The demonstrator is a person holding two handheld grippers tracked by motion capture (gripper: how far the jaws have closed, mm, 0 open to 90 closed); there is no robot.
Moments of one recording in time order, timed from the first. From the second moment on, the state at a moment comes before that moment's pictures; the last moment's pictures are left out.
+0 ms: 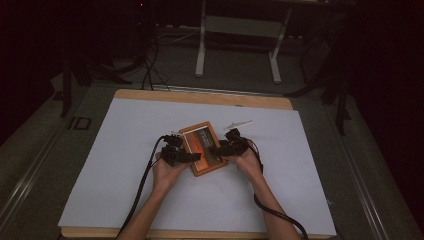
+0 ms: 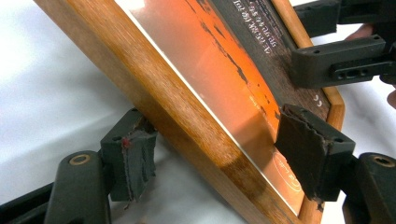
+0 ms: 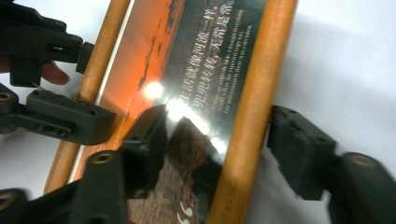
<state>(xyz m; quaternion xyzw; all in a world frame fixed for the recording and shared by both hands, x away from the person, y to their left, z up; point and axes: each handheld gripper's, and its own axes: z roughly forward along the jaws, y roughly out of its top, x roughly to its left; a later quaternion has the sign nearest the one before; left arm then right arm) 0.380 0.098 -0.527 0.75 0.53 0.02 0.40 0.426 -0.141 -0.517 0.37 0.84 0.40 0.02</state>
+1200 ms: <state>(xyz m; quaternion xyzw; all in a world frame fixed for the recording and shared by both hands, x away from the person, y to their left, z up) 0.389 0.101 -0.513 0.73 0.50 -0.02 0.47 0.416 -0.167 -0.505 0.47 0.77 0.43 -0.04</state>
